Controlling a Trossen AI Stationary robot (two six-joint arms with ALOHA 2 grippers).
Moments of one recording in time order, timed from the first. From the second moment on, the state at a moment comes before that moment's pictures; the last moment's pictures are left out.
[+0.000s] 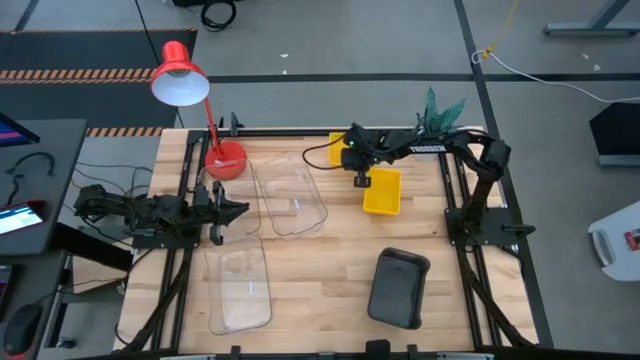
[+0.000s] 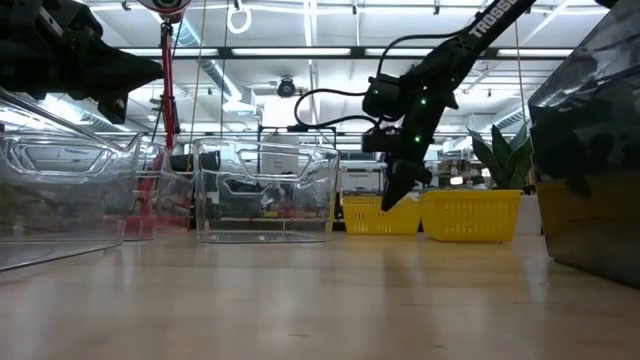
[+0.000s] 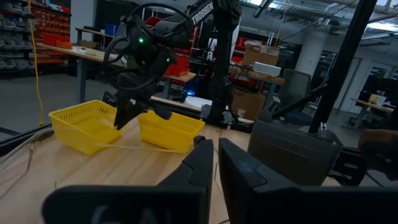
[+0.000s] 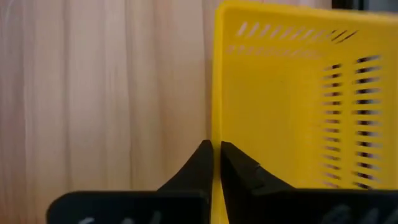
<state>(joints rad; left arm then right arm) -0.23 0.07 0.01 0.16 -0.41 -0.20 -0.50 1.78 1.13 -0.42 0.08 -0.53</state>
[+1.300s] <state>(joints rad) -0.23 0.07 0.01 0.16 -0.41 -0.20 -0.26 1.66 1.44 -0.90 0.19 -0.41</state>
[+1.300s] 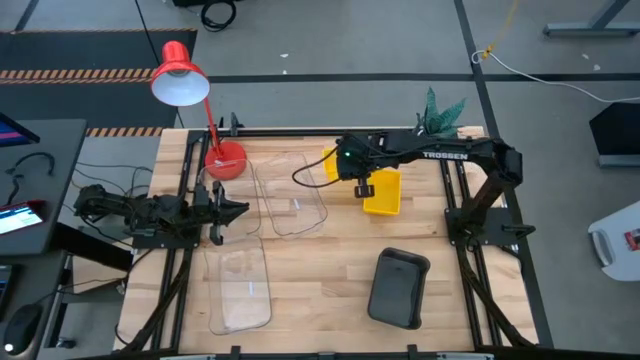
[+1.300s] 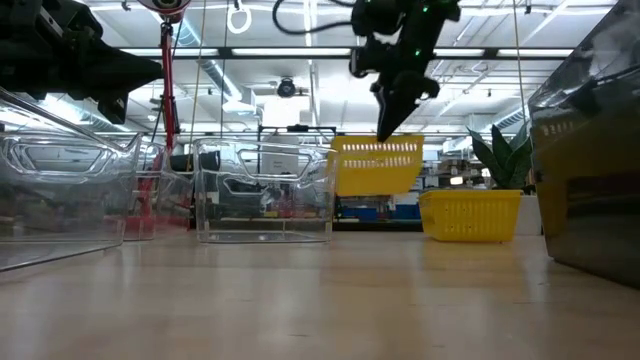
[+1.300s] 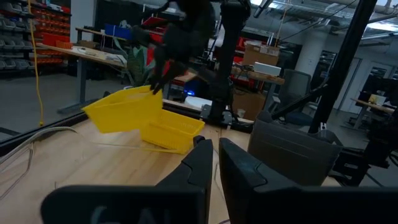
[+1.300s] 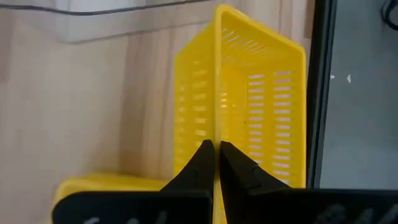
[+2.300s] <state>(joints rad) -0.23 0.07 0.01 0.16 -0.41 -0.20 -0.20 1.09 0.85 -0.75 0.14 -0.88</state>
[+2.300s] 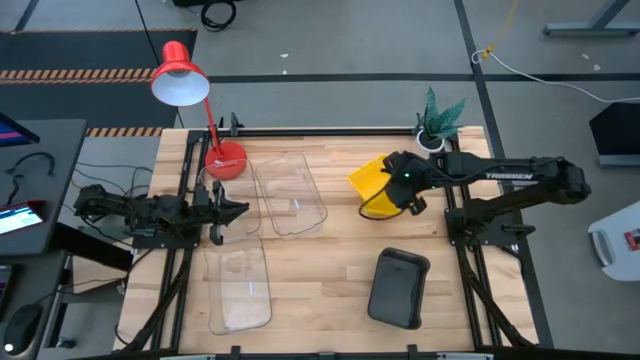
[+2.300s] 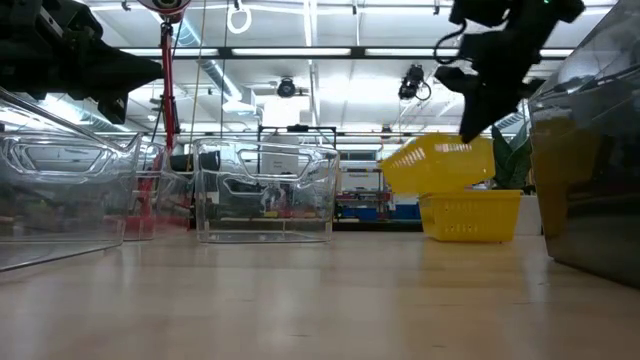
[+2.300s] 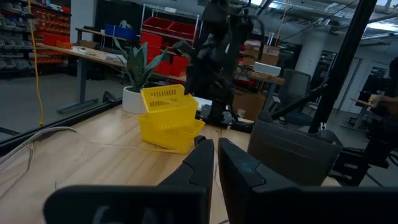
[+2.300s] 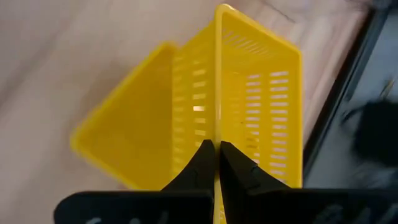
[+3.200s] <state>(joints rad) -0.23 0.07 0.01 0.16 -0.41 -0.20 -0.20 0.96 0.76 -0.81 0.30 -1.55</state>
